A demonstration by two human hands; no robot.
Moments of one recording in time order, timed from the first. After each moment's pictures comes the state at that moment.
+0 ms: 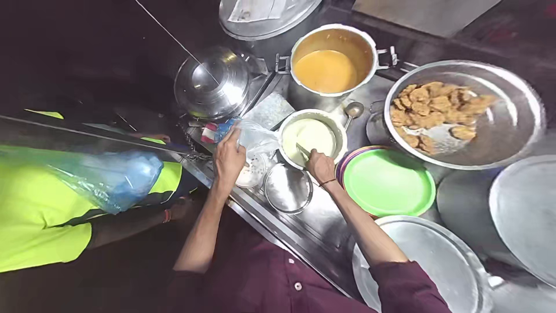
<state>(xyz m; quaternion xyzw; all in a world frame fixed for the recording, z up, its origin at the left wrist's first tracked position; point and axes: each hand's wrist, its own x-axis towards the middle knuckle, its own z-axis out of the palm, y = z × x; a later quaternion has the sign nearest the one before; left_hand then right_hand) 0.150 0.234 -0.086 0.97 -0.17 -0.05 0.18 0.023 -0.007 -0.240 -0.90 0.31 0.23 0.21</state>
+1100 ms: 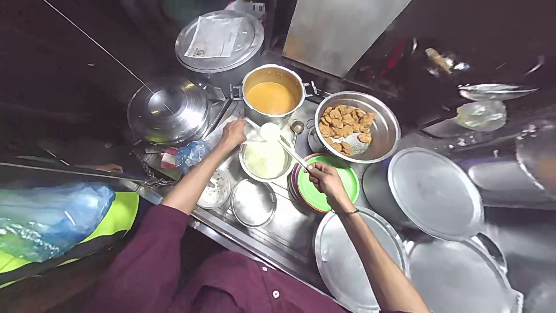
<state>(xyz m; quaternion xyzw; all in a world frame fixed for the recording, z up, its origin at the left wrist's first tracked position) 0.238 0.071 -0.147 0.90 -0.37 -0.21 0.08 -0.091 -0.077 -0.123 -0.64 0.38 -0.05 0.67</state>
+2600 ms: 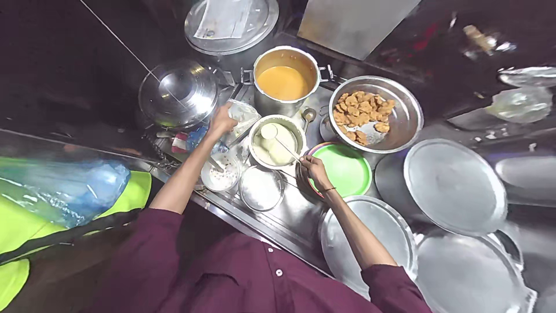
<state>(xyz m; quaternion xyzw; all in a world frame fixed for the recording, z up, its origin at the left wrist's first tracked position) 0.251 0.144 -0.120 0.90 -0.19 -0.27 0.28 -0.075 -0.066 -0.248 -0.65 0.38 -0.03 0.65</state>
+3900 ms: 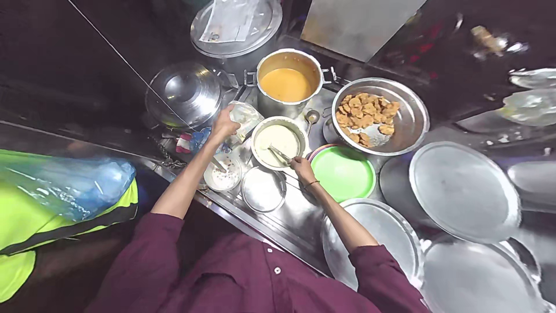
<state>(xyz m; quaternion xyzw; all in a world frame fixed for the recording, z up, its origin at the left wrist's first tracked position) 0.237 0.151 -0.114 0.88 -0.17 -0.27 0.35 -0.038 -0.051 -0.289 -0.78 0.39 0.10 0.48</state>
